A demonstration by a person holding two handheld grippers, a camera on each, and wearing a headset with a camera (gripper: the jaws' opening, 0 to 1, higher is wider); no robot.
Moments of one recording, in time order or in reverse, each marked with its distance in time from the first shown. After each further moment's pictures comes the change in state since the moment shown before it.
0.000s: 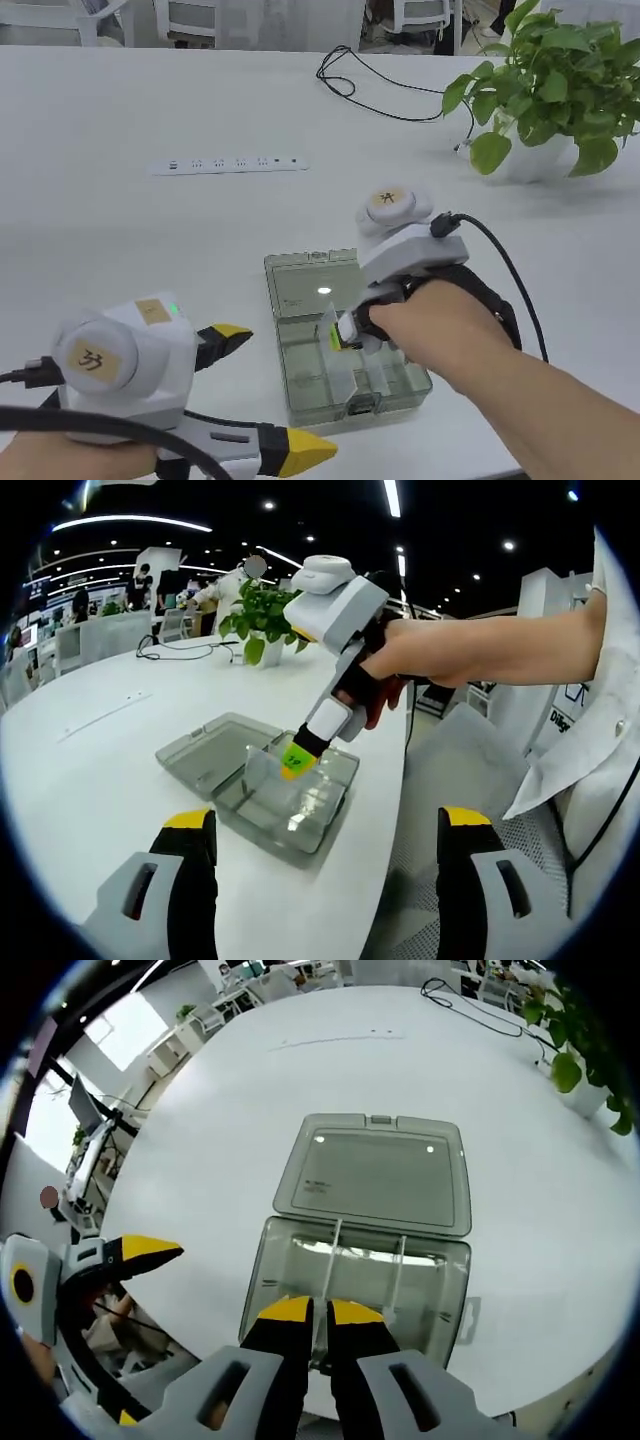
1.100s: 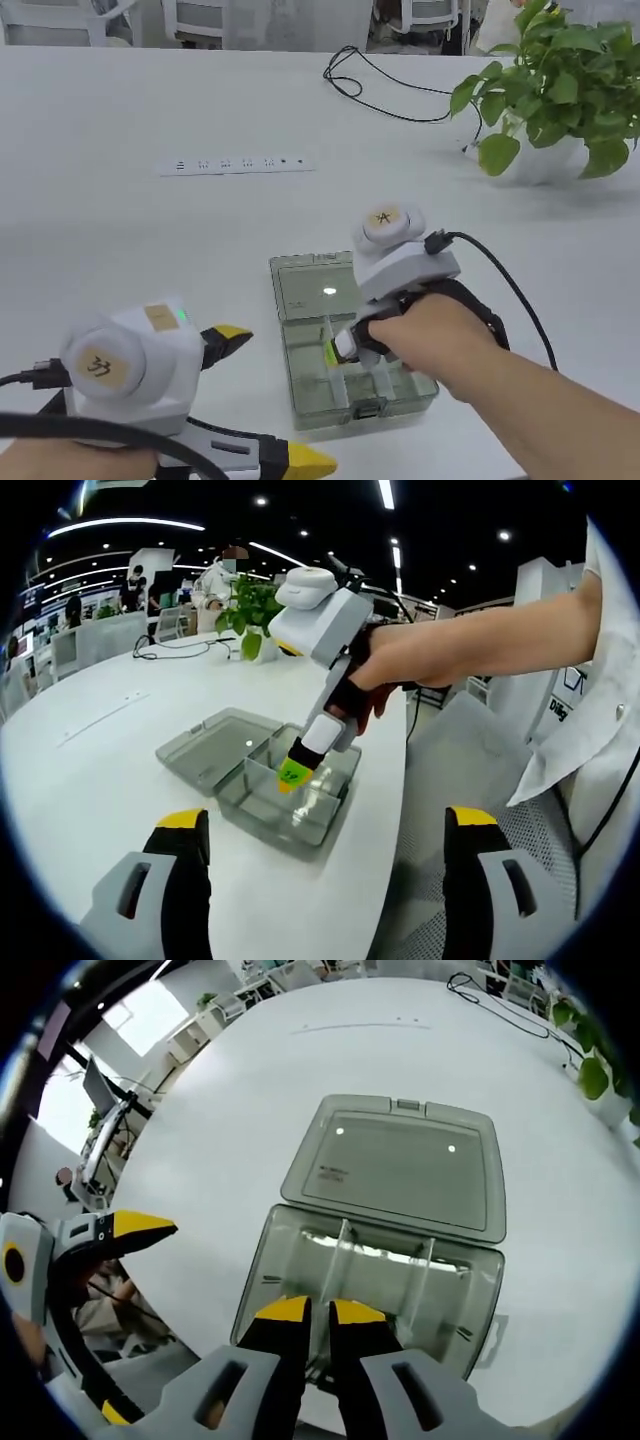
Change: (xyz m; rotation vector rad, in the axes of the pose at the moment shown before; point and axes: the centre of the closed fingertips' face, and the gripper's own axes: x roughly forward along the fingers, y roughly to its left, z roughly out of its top) left arm 0.001 0.001 -0.008 0.034 0.033 -0.004; right arm 0.024 0.004 -0.009 -0.061 0.033 0.078
